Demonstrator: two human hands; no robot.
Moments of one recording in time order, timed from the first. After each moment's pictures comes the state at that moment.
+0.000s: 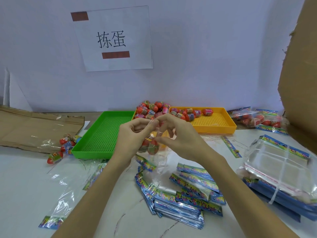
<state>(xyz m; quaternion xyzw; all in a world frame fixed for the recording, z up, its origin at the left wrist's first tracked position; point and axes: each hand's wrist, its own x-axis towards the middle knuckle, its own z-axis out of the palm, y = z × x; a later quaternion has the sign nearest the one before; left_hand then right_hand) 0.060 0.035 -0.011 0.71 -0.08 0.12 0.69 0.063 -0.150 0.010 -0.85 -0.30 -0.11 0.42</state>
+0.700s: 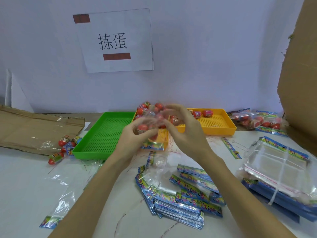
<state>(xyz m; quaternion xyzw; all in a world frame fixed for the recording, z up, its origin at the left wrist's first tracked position) 0.066 0.042 -0.012 0.71 -0.10 0.08 0.69 0.069 -0.148 0.004 -0.79 -0.25 -0.23 0.51</state>
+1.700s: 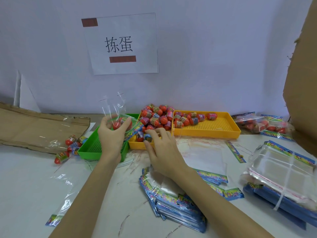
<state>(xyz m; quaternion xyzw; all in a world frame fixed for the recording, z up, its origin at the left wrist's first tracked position) 0.083 0.080 -0.016 0.63 0.09 0.31 0.71 0.072 -0.086 -0.050 -0.91 -0.25 -0.20 0.26</state>
